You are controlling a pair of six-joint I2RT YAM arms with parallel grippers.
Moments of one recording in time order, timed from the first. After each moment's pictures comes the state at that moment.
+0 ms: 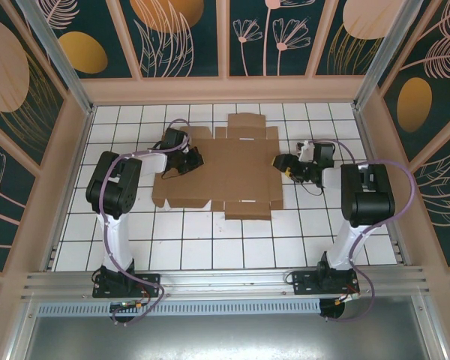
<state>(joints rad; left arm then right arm) -0.32 2.07 1.21 -0.06 0.40 -0.71 0.02 1.83 0.81 0.24 -0.80 0.52</state>
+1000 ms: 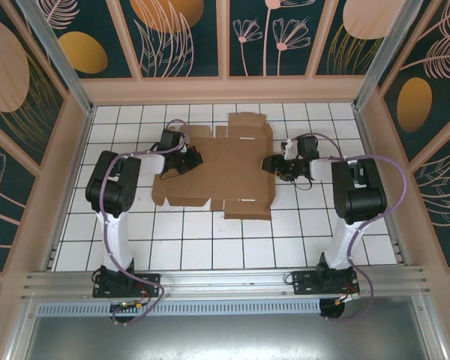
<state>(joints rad) -0.29 2.08 1.18 0.03 0.46 -0.74 0.15 1.88 0.95 -0.02 -0.68 0.44</state>
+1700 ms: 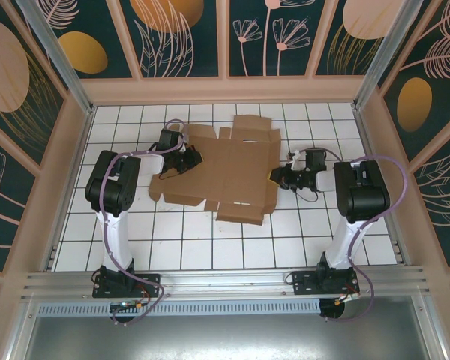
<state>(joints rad) -0.28 2.09 1.18 0.06 0.48 -0.74 0.07 1.88 0.76 0.23 -0.90 0.59</state>
